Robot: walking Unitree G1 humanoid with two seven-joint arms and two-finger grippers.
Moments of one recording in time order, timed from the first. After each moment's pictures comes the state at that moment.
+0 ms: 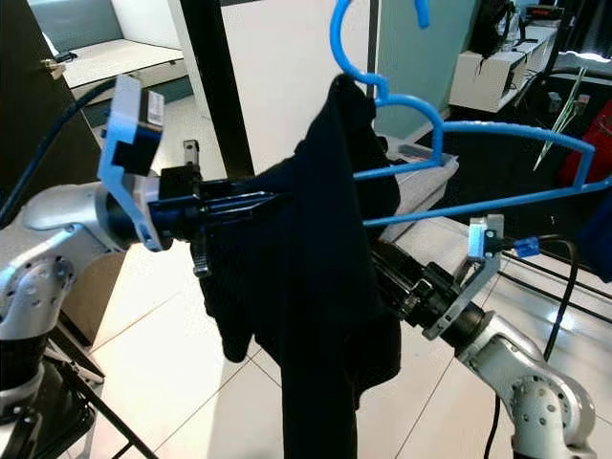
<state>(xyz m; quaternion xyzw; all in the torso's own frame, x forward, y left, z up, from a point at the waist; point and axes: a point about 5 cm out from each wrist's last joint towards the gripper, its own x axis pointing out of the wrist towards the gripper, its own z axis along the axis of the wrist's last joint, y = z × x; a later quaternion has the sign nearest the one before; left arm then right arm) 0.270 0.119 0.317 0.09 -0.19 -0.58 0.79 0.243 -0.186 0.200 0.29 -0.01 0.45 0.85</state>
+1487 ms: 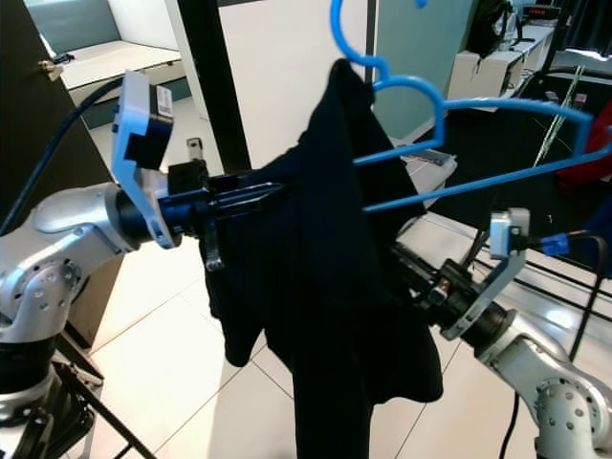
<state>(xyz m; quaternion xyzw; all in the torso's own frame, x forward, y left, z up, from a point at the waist) 0.281 0.134 0.310 0.11 -0.16 -0.52 0.83 0.250 -0.216 0.210 0.27 -0.03 0.38 0.88</state>
